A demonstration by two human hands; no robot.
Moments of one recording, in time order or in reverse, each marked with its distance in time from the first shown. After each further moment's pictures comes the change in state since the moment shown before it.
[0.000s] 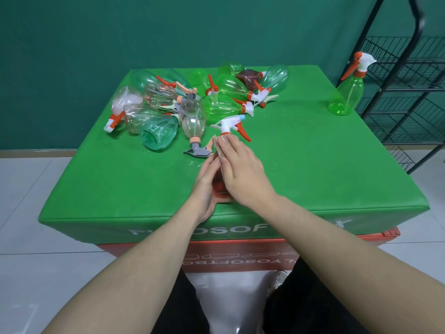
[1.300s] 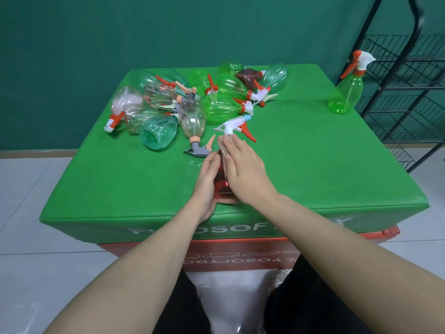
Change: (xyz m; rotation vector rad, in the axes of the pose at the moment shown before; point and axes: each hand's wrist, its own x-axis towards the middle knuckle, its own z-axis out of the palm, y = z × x) left_hand -0.008 0.003 0.005 0.066 0.019 0.017; right_hand 0.000 0.002 -0.002 0.067 -0.038 0.096
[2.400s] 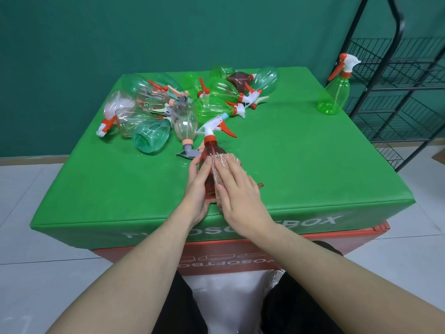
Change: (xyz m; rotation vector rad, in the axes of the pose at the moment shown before) left_hand 0.004 -0.006 -0.003 -0.065 0.047 0.055; right_hand -0.055 0.008 0.015 -0.028 0.002 -0.069
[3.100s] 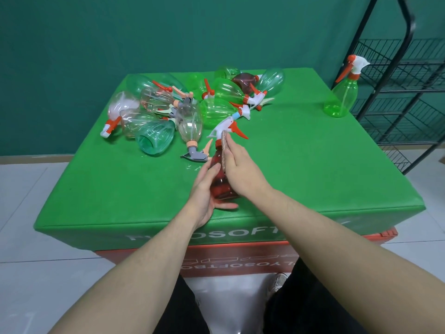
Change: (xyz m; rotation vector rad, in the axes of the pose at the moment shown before) left_hand 0.003 0.000 -0.005 0.057 -0.073 -0.099; right_hand 0.074 -0.007 -0.020 0.279 -0.027 0.194
